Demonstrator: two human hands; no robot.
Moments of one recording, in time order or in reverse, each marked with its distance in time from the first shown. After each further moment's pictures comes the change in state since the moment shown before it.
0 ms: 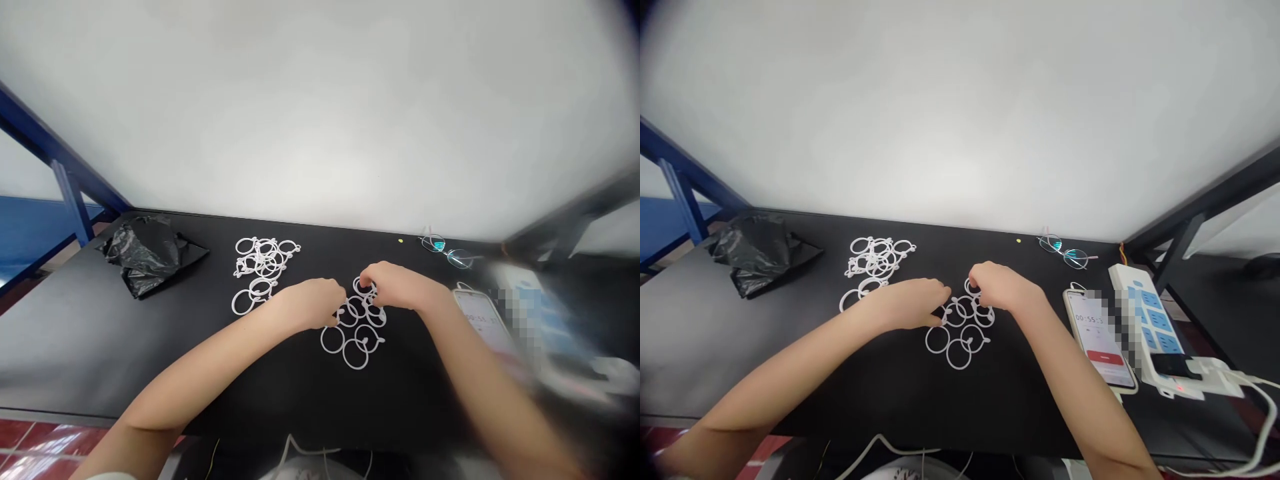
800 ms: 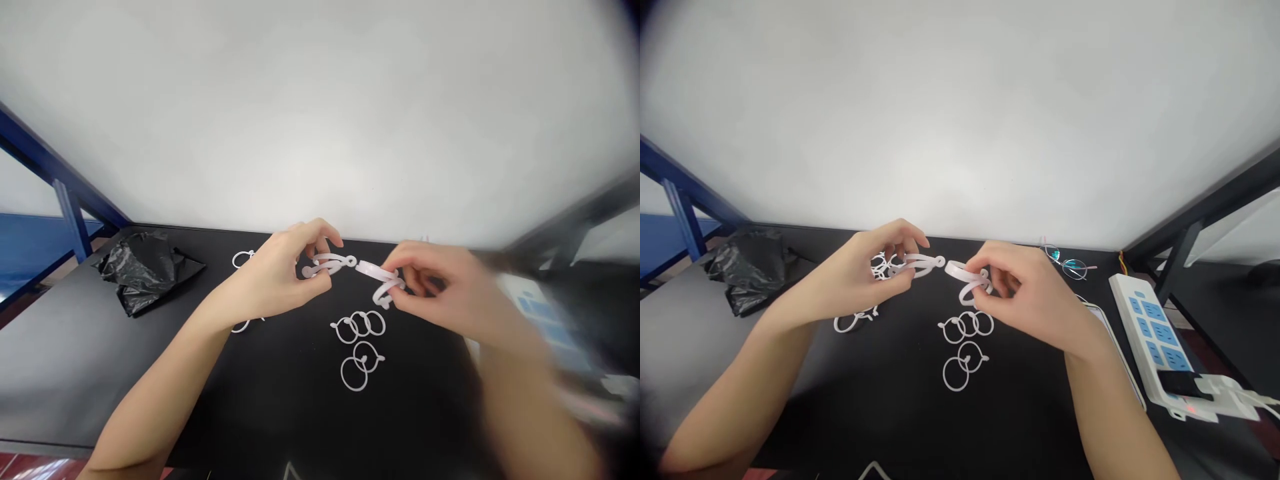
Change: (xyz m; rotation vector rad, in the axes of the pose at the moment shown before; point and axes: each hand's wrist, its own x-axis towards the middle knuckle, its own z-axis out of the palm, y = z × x) left_hand -0.058 -0.022 -0.047 -0.493 0.780 0.100; right_hand -0.062 -0.003 -0.036 0.409 0.643 -0.409
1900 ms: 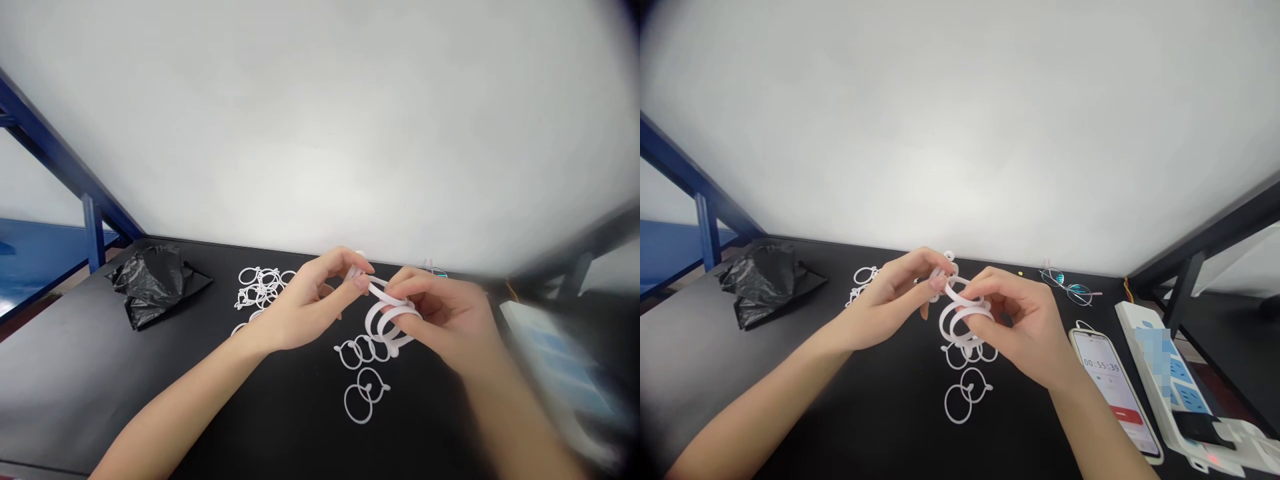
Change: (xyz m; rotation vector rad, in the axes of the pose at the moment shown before) left_hand 0.007 0.008 0.024 -0.686 0.023 -0.046; right_hand 0.000 -0.019 0.016 0.587 0.178 0.025
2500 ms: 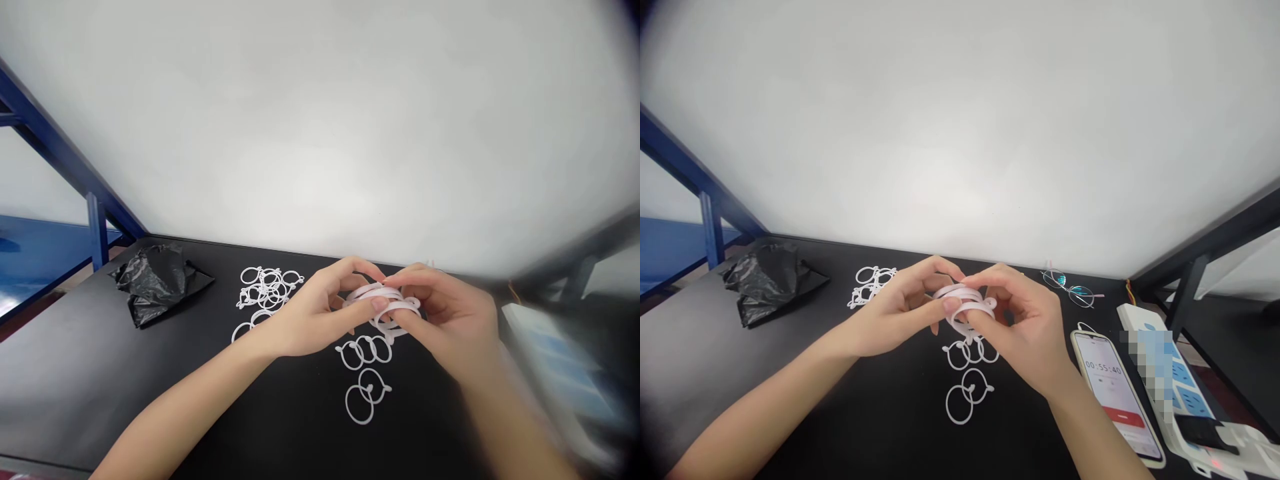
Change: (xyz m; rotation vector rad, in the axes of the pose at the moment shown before) left_hand -0.002 -0.001 0.006 -0.160 -0.134 -0.027; right_hand -0.001 0.005 0.009 -0.130 0.142 -0.069
